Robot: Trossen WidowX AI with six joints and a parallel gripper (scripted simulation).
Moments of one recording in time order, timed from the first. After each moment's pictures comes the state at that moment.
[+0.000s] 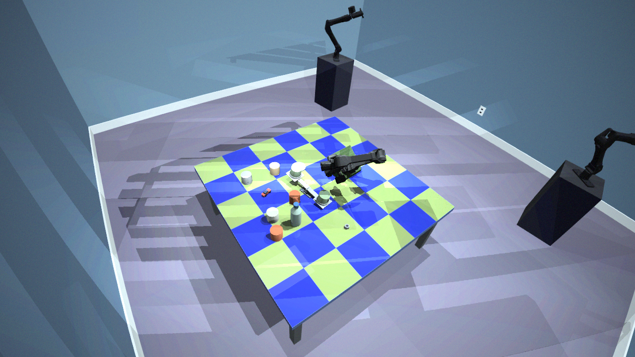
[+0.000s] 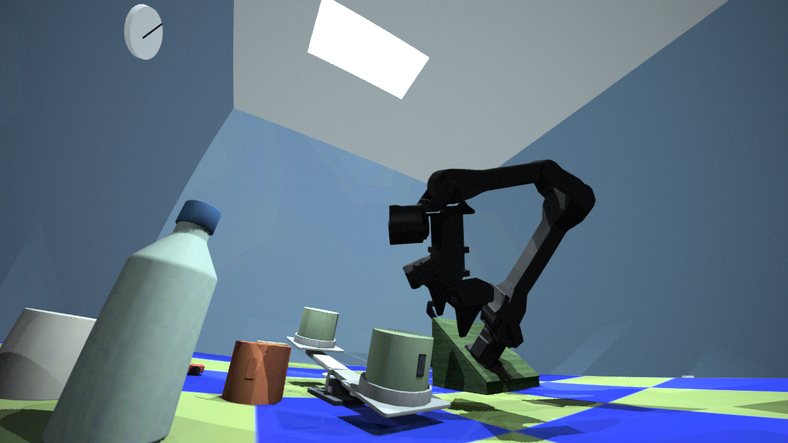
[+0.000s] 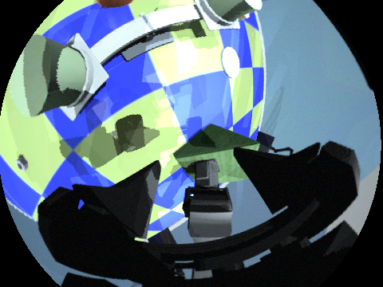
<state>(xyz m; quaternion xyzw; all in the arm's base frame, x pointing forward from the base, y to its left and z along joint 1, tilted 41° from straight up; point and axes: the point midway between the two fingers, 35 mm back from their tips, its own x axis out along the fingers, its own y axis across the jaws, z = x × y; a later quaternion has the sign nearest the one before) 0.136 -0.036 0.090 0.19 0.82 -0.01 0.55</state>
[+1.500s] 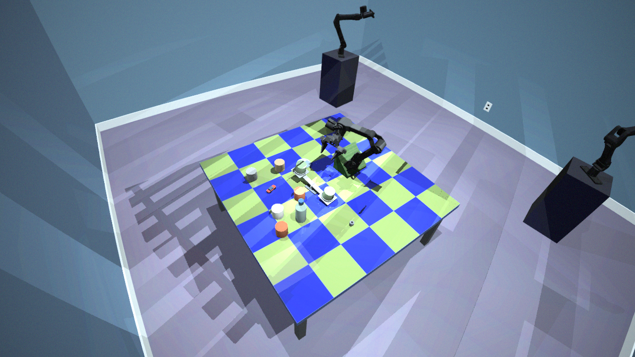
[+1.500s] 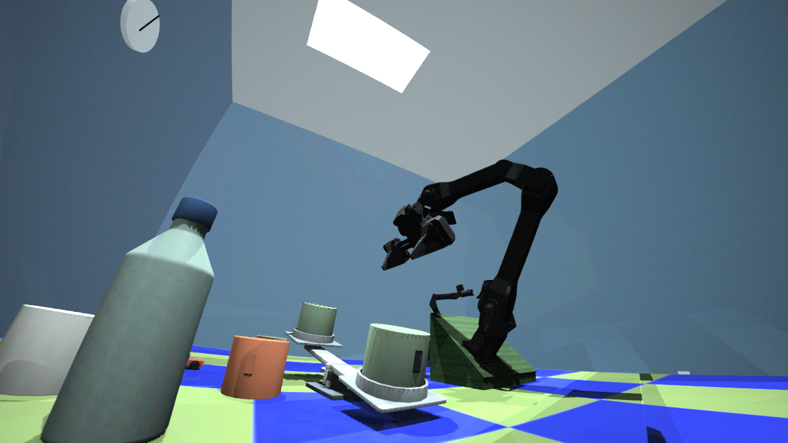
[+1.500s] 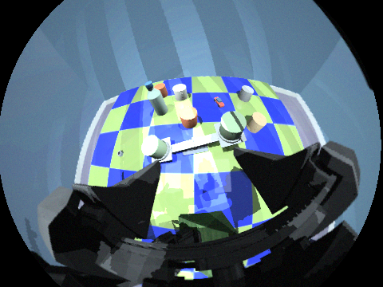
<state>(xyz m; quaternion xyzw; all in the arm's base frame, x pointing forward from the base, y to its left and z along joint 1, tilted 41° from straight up) 0.173 -0.163 0.120 0.33 0.36 0.15 0.86</state>
